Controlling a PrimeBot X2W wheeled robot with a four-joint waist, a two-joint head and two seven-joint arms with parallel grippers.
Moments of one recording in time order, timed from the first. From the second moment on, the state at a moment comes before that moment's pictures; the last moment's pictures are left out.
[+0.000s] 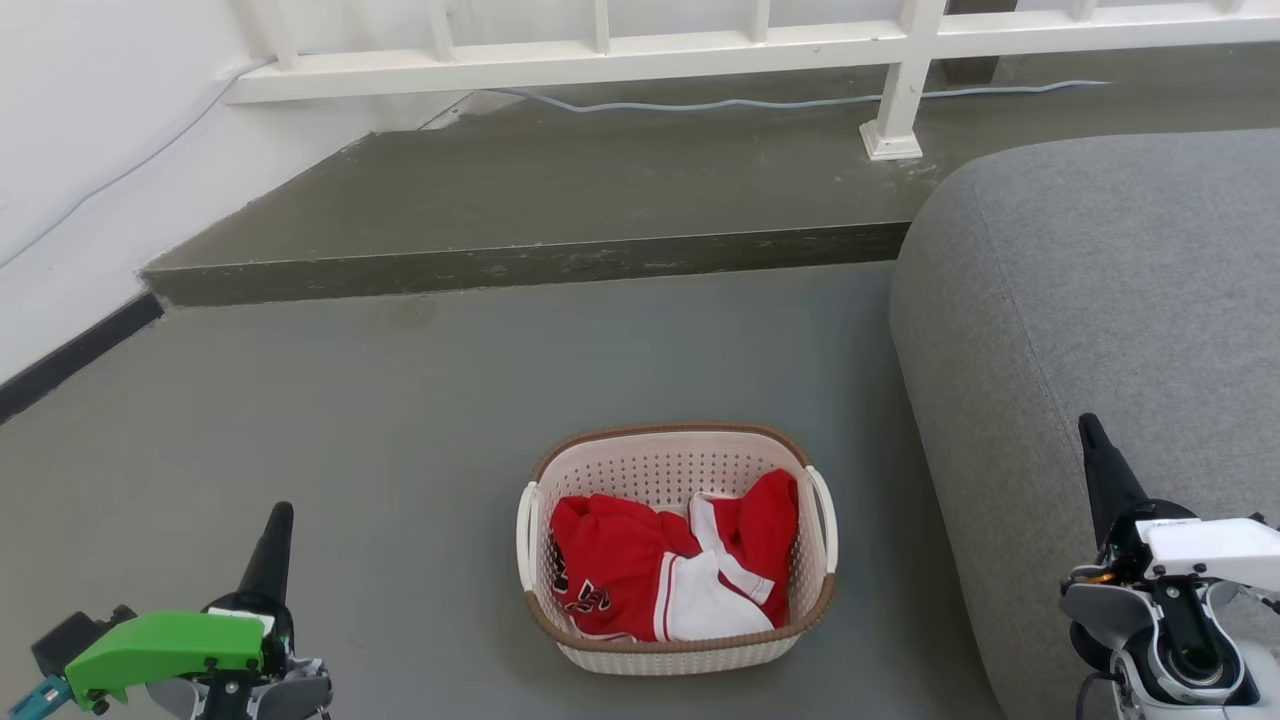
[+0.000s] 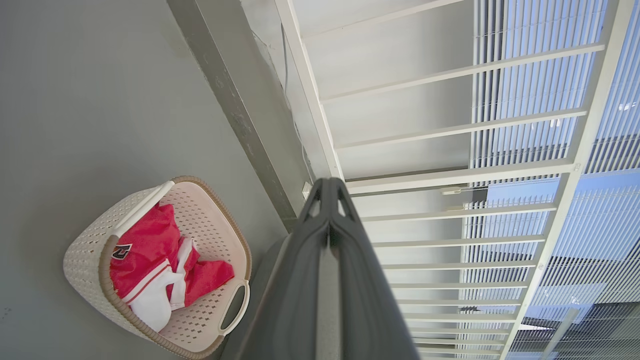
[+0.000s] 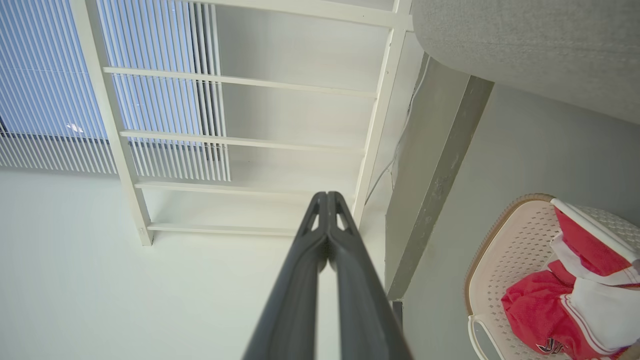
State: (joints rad) left arm -0.03 0.05 0.01 0.27 -1.48 -0.11 0.04; right arm -0.04 -0.06 -0.06 0.27 1.48 0.11 0.04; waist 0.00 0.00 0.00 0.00
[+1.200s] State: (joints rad) left arm -0.06 0.05 0.04 0.28 -1.62 -0.12 0.08; right arm -0.05 -0.06 -0.10 0.28 1.62 0.11 0.08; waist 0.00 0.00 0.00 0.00
